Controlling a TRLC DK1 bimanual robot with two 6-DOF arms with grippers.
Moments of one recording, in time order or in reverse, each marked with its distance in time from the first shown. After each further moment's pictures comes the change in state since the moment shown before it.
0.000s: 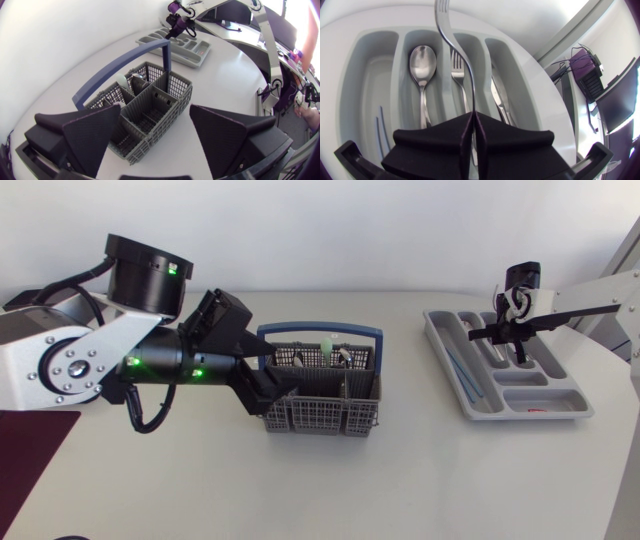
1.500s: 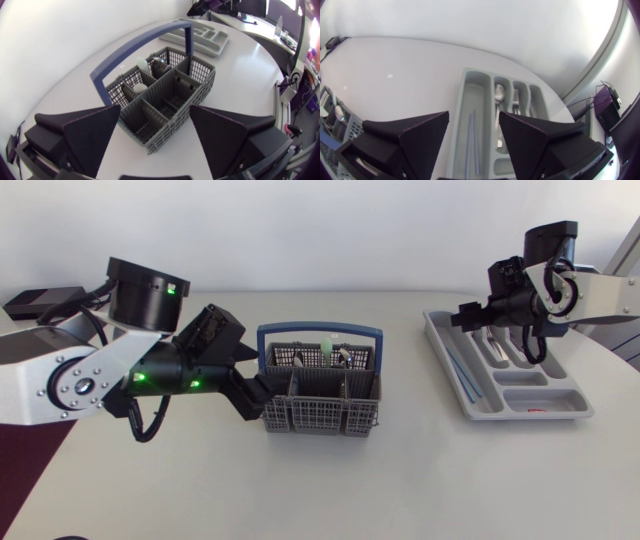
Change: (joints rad) left arm 0.027 -0.001 -0.078 0.054 -0.129 0.031; right arm 0.194 -0.614 -0.514 0.087 -0.287 -0.024
